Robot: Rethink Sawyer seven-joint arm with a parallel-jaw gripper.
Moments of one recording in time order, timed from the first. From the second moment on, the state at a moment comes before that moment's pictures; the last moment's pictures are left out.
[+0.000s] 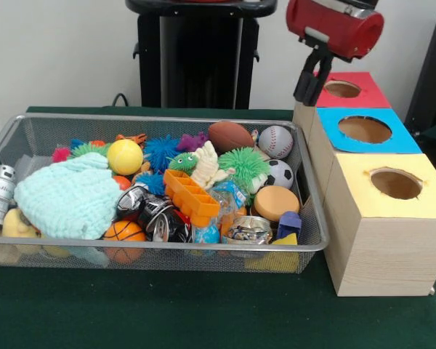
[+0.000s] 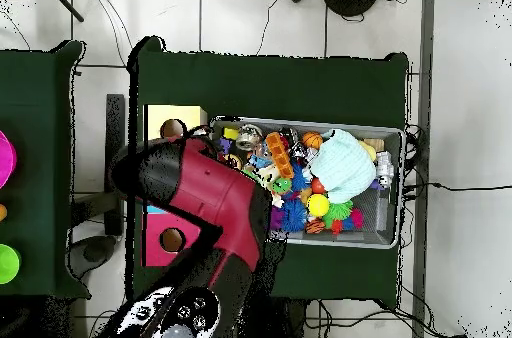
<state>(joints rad) 0.37 -0.48 -0.68 1.50 0.59 0.61 2.23</state>
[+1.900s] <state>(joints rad) 0.19 -0.48 -0.32 1.80 0.29 0.30 2.23</state>
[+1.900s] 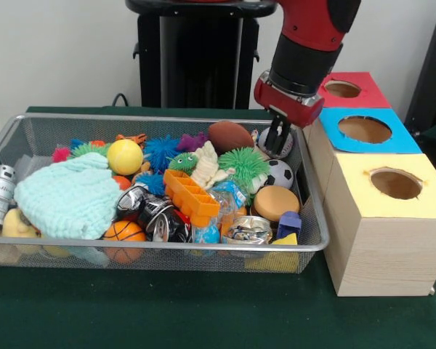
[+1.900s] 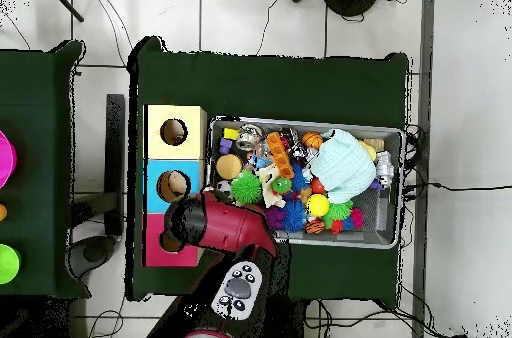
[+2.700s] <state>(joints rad) 0.17 -0.42 -0.31 1.83 0.27 0.17 2.23</state>
